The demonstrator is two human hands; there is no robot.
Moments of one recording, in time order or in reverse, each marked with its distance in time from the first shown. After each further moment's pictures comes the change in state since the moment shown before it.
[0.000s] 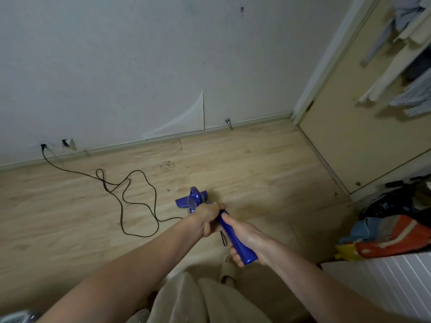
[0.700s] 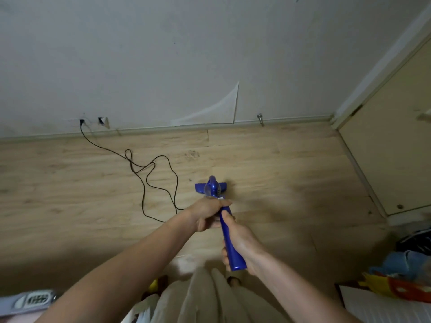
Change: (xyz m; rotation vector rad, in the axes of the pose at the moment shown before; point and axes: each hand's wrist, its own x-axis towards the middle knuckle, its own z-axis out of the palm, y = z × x) left_hand 0.008 0.040 -0.063 0.092 -0.064 0.044; right_hand 0.042 -0.035 0.052 0.068 0.012 0.033
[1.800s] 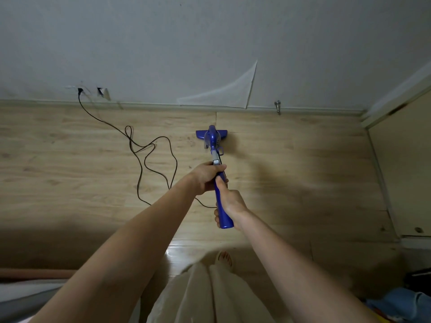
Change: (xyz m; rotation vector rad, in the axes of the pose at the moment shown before) left_hand 0.140 0.114 0.005 -0.105 0.180 0.070; right_hand 0.151 -0.126 -0.044 -0.152 -0.038 -0.056
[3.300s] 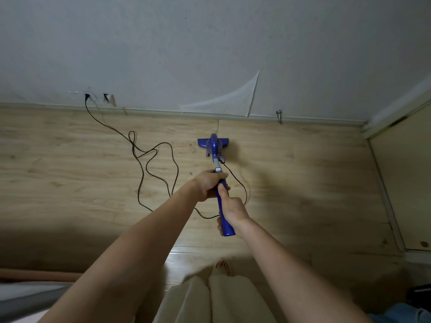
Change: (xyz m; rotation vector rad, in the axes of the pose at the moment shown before) left_hand -0.006 0.005 0.015 0.020 0.006 -0.005; right_hand -0.008 -0.004 -0.013 -0.086 0.048 -0.005
